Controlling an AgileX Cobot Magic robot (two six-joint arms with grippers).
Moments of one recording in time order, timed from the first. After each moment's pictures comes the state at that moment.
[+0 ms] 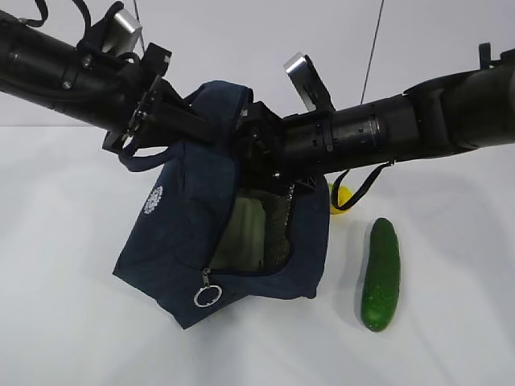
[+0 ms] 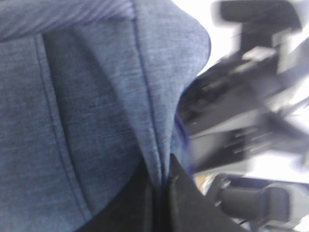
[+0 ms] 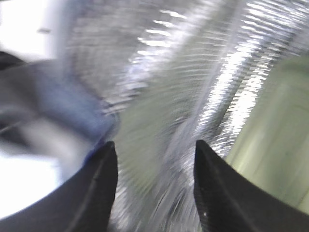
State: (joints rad) left arm -0.28 1.79 -1.24 -1.24 1.04 0.63; right arm 0.34 1.94 -1.19 1.64 0.86 -0.98
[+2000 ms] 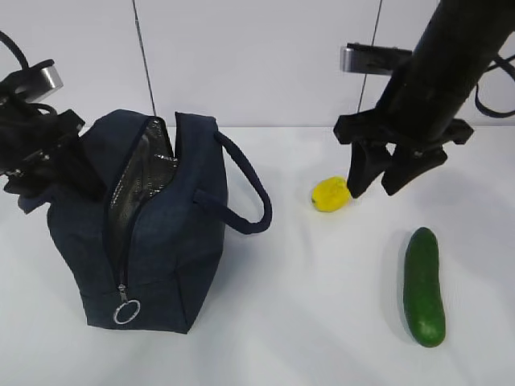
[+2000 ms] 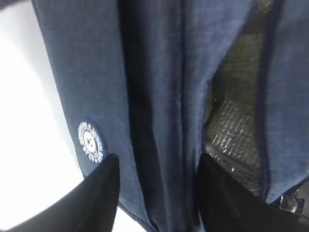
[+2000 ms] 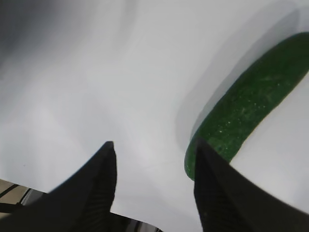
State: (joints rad) left arm -0.08 1.79 -1.25 -0.66 1.15 0.34; right arm 0.28 1.81 -1.51 0.23 1.22 -0.02
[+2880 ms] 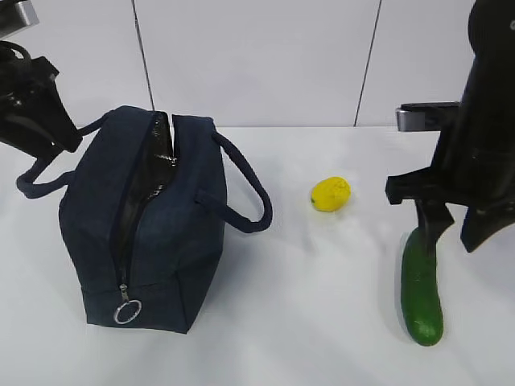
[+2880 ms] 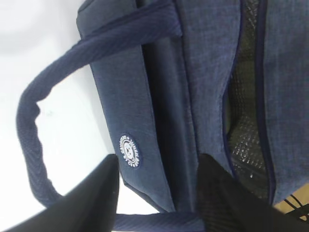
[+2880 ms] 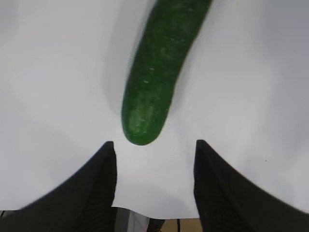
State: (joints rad) left arm -0.08 1.73 -1.43 -0.50 1.22 0.30; right arm 0.28 1.72 -1.27 0.02 1.22 0.29
